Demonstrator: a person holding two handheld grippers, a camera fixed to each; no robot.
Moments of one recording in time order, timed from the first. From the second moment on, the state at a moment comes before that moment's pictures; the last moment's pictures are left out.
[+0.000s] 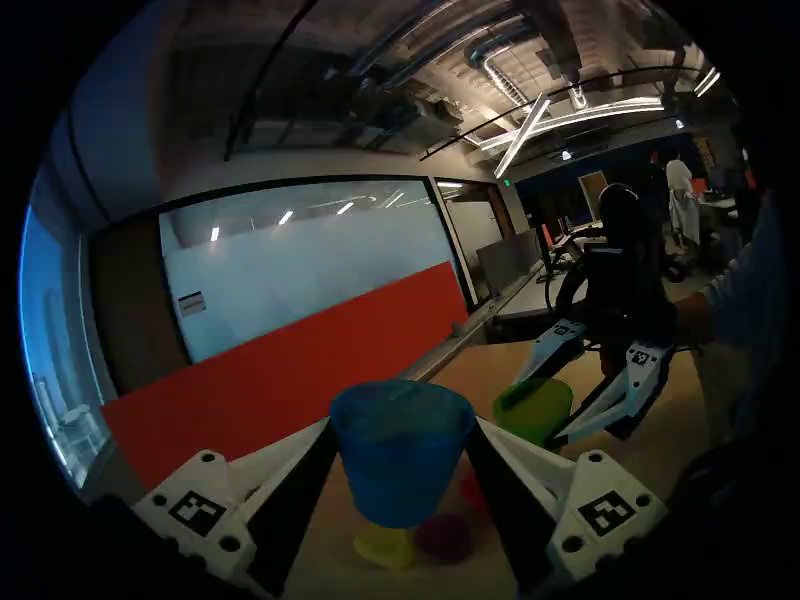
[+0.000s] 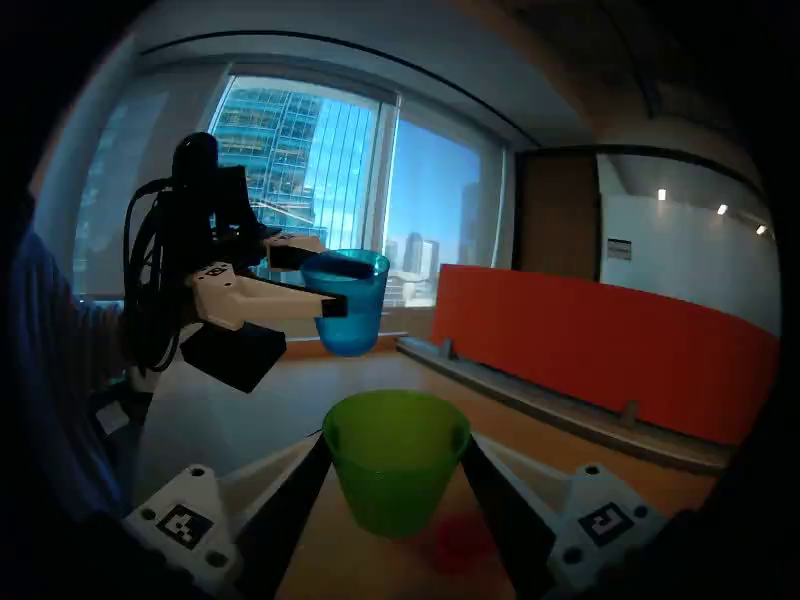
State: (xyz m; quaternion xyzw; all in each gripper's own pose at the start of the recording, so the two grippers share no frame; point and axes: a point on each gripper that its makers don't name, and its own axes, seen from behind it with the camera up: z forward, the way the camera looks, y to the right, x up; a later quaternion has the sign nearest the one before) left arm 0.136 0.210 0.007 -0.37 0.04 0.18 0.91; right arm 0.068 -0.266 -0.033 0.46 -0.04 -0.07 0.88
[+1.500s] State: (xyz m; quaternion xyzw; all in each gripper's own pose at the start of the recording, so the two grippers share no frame) left arm 0.179 0.233 0.000 -0.32 0.13 0.38 0.86; right arm 0.056 -0.300 -0.042 0.50 -0.05 -0.07 0.86
